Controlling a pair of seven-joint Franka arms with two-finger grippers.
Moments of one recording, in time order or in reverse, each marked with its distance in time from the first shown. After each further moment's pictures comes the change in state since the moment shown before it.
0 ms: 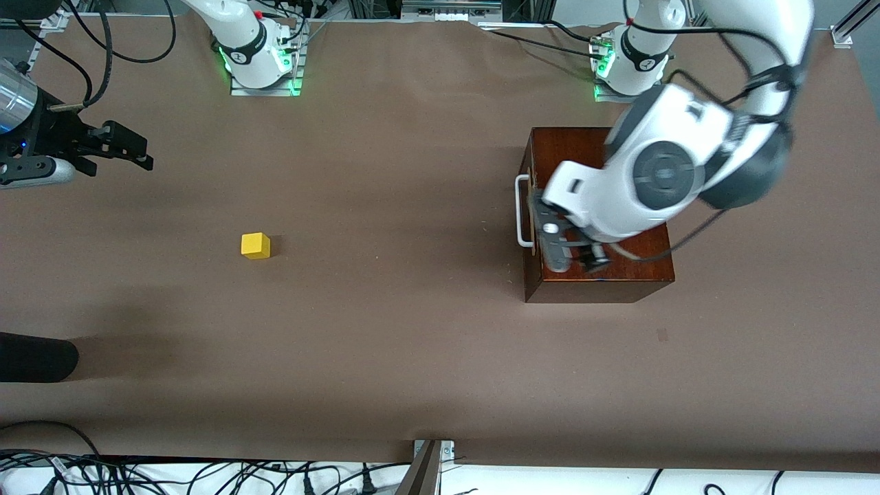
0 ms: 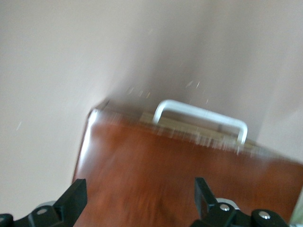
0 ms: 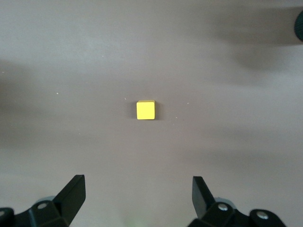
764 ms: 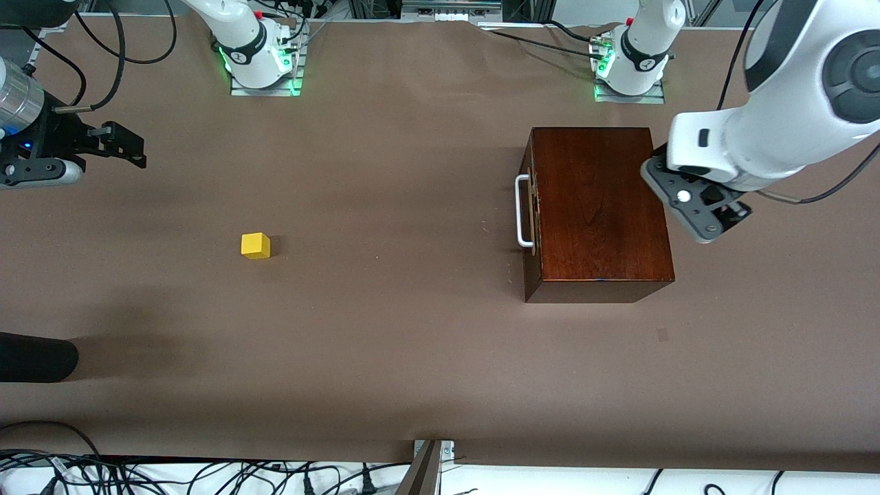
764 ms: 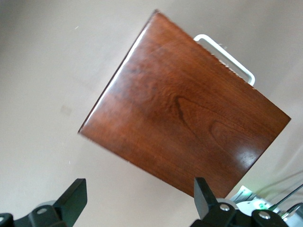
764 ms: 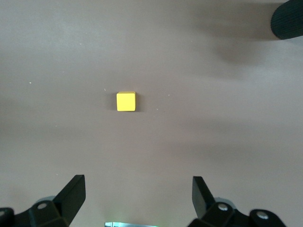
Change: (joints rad) left arm 0.139 -0.198 0.015 0.000 0.027 -0.184 -0.178; right arm 0.004 0.008 0.013 0.005 -0.097 -0.030 0.000
